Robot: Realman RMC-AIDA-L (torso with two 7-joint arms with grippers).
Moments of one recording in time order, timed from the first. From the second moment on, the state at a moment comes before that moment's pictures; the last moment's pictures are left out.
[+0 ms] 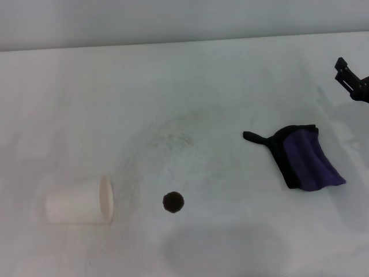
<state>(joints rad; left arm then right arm) -0.21 -2.08 0.62 0.22 -2.19 -1.44 2.69 0.37 2.02 1.92 0.07 -0.33 1.15 -2.71</state>
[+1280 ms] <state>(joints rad) -0.51 -1.88 0.63 1.30 -0.96 -2.02 1.42 0.36 2.03 1.91 0.06 -0.33 1.16 -2.70</state>
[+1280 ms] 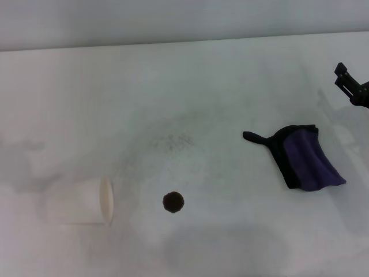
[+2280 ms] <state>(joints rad) -0.49 -2.07 1.14 1.37 -0.58 -1.73 1.53 0.36 2.03 1.91 0.05 -0.33 1.16 -2.68</state>
